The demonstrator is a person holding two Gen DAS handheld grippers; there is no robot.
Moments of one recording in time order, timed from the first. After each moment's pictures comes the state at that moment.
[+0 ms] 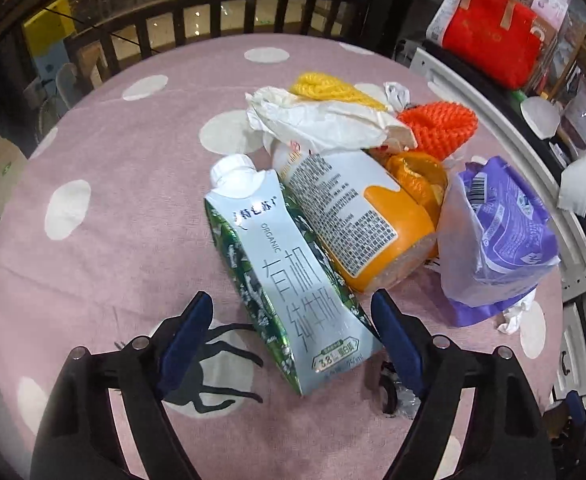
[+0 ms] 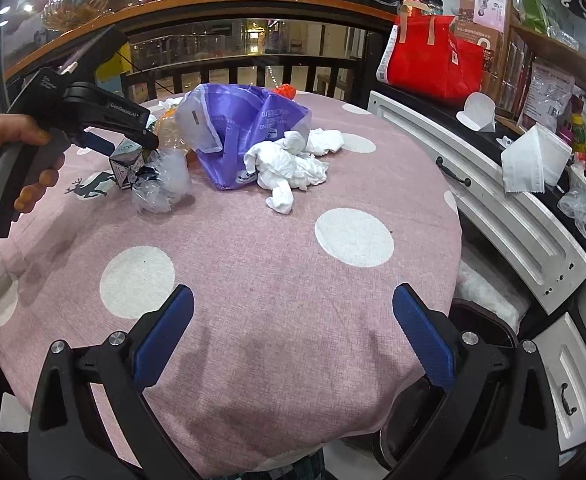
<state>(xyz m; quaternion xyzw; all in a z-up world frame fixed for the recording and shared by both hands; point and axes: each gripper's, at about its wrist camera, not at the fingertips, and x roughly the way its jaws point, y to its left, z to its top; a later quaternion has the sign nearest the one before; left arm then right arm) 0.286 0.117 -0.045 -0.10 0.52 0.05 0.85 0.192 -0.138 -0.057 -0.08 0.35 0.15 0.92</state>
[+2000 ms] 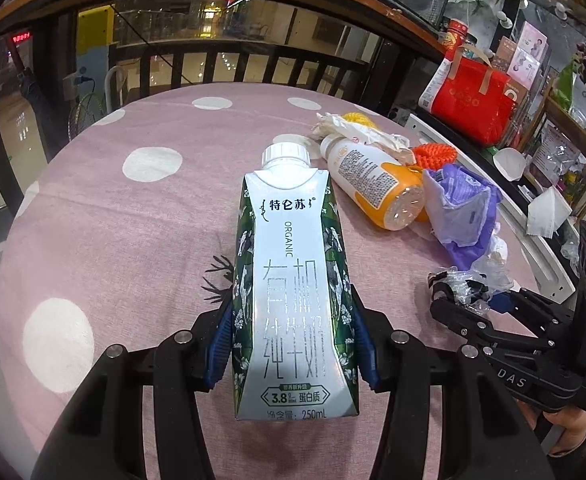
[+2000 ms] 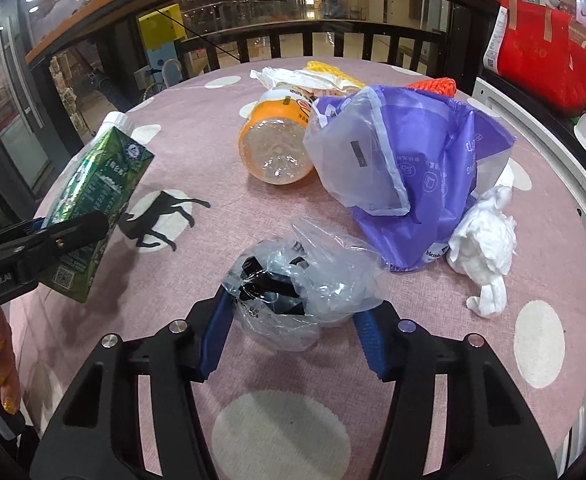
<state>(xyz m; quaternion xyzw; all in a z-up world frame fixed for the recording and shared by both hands) 0.158 0.169 -0.044 -0.15 0.38 0.04 0.91 0.268 0.005 -0.069 -0.08 0.42 0.26 0.87</state>
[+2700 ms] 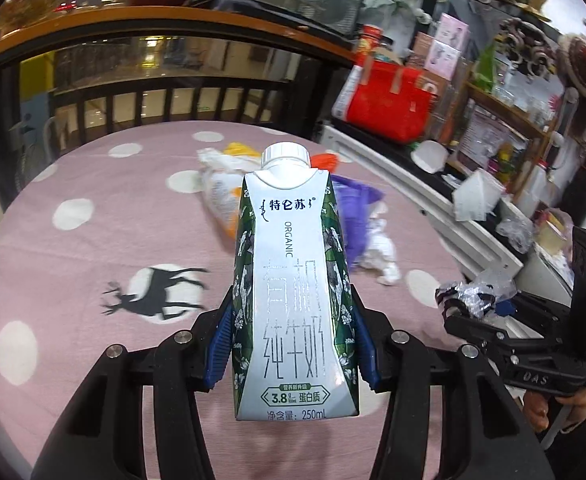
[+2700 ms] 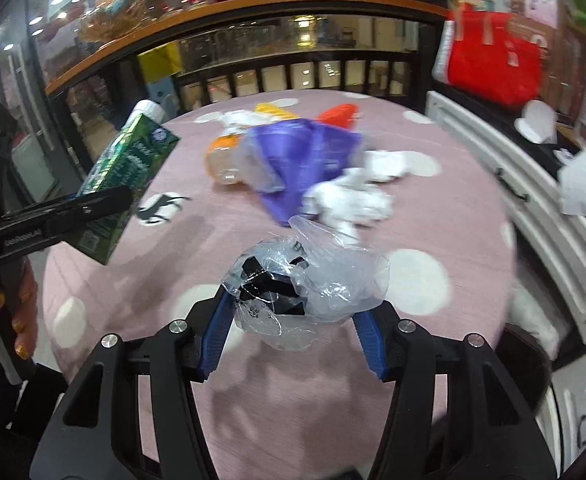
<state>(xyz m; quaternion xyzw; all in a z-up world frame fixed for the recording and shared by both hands) 0.147 0.076 0.000 -0.11 0.33 -0.06 0.93 0.214 -0.129 -0.014 -0.05 0.38 0.24 0.89</state>
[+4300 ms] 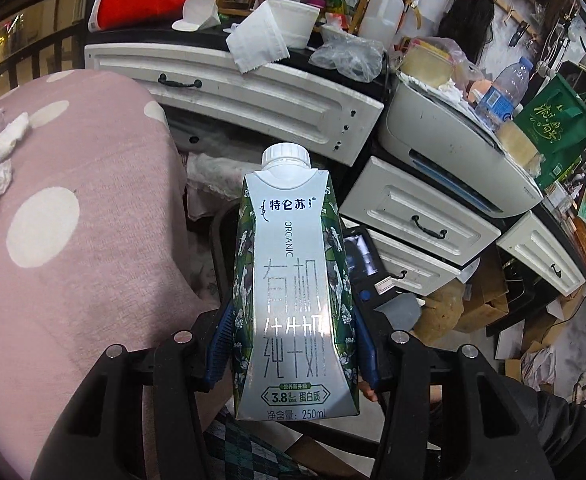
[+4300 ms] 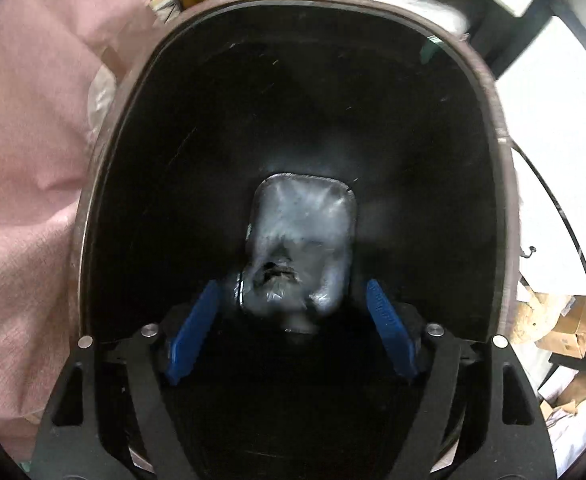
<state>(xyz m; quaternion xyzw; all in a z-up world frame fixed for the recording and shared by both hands) 0.189 -0.228 -0.084 0.00 0.45 -0.31 0.84 0.276 -0.382 -0.285 0.07 0.64 -0.07 0.76</state>
